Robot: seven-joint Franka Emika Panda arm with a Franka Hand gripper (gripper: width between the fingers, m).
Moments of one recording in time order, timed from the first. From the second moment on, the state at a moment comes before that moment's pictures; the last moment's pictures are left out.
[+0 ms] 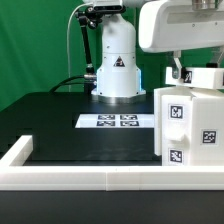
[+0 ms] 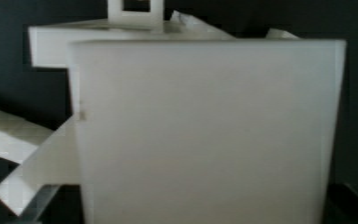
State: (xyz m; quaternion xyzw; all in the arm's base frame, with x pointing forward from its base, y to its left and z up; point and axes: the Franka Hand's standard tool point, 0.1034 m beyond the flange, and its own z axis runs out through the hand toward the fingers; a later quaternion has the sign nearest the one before) arm 0.564 0.098 0.155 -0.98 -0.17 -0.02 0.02
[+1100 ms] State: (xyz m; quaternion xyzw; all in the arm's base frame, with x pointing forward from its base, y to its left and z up) arm 0.563 0.105 0.154 -0.97 0.25 -0.02 0.04
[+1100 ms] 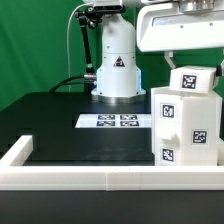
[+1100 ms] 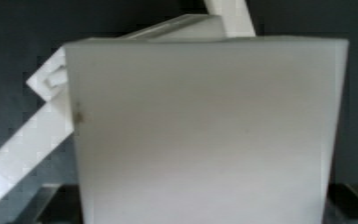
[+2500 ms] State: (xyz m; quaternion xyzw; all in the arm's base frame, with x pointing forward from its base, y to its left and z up) arm 0.561 0.131 0.152 -0.70 0.70 0.01 0.08
